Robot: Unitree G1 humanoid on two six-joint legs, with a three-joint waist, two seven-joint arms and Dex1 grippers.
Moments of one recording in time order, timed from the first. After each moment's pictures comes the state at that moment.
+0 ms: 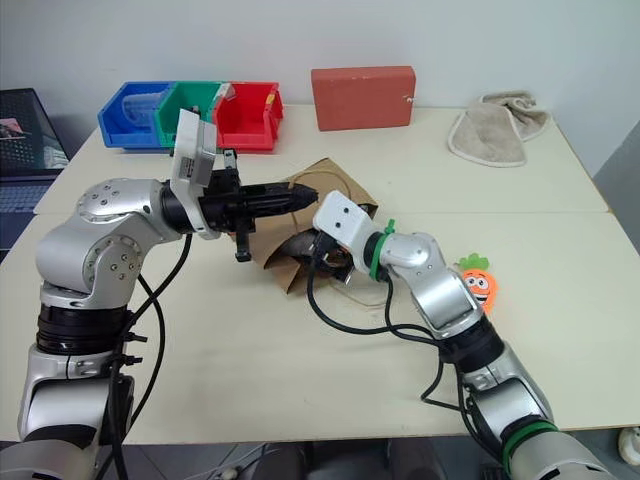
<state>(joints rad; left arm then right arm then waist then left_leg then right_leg) -0.76 0.64 0.02 -0.09 -0.58 0.56 -1.10 -0.72 -0.30 0.36 -0.18 0.02 0.62 0.70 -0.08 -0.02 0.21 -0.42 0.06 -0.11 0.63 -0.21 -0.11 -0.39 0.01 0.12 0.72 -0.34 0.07</state>
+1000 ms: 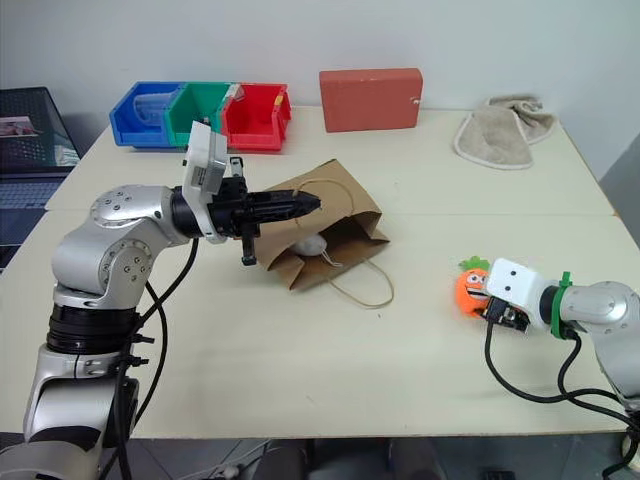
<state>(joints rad) -0.76 0.63 0.01 -0.05 -0.55 0.53 -1.12 -0.16 -1.01 0.01 -0.26 0.02 0.39 0.92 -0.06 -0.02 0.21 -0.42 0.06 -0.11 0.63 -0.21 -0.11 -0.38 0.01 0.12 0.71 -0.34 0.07</state>
